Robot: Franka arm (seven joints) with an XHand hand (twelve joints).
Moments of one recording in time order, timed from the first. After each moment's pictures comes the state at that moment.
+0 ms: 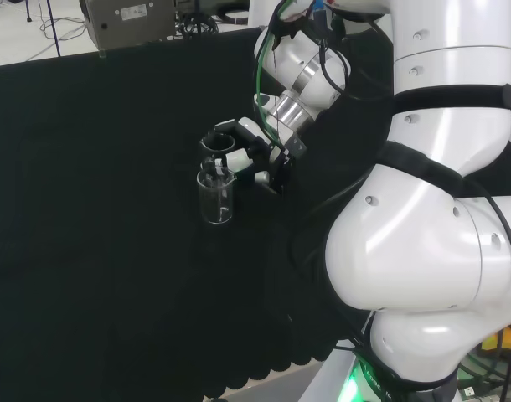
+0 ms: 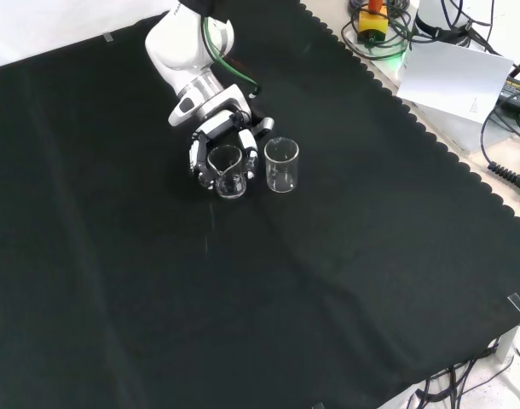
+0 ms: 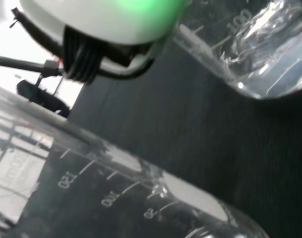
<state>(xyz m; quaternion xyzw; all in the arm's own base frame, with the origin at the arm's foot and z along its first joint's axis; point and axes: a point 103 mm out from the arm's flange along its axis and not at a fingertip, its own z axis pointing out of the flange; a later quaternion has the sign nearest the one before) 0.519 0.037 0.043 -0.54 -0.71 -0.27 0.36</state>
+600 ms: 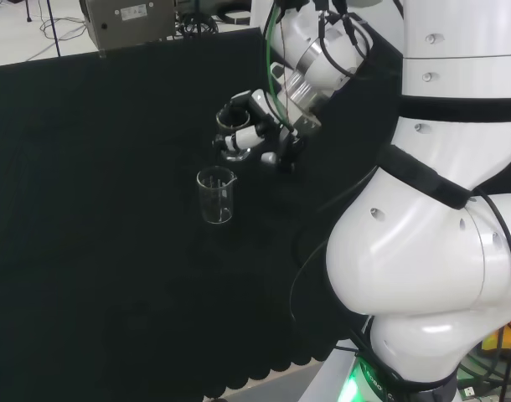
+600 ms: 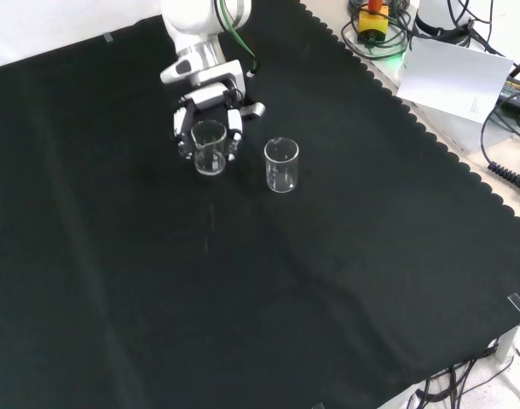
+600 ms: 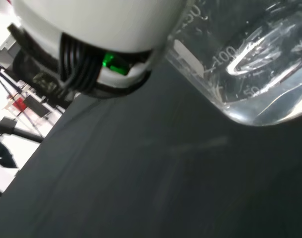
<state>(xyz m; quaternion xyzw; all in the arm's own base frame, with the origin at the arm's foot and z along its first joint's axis) 0.537 -0.002 0.093 -0.60 -0.71 -0.28 0.22</state>
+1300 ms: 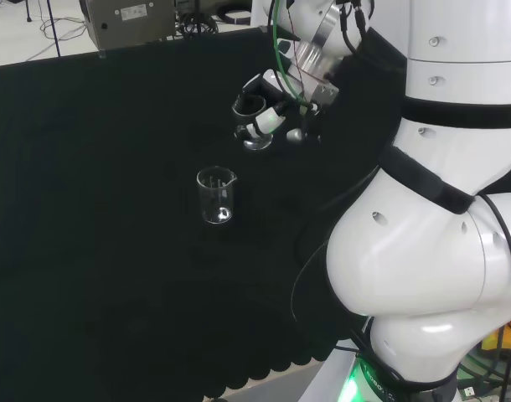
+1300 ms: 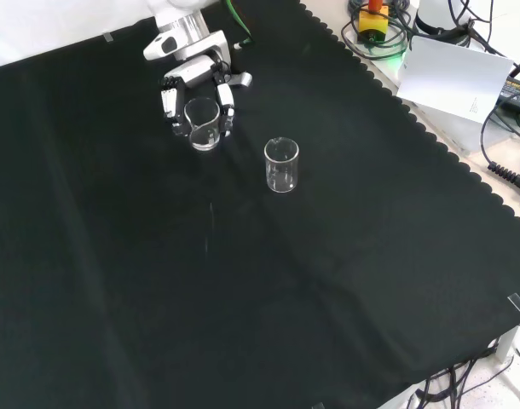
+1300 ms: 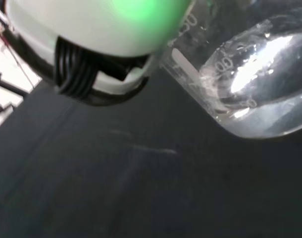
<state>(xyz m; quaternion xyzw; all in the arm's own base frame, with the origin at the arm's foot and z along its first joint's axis) 0.535 -0.046 0.130 -0.58 -0.77 -0.17 0.21</state>
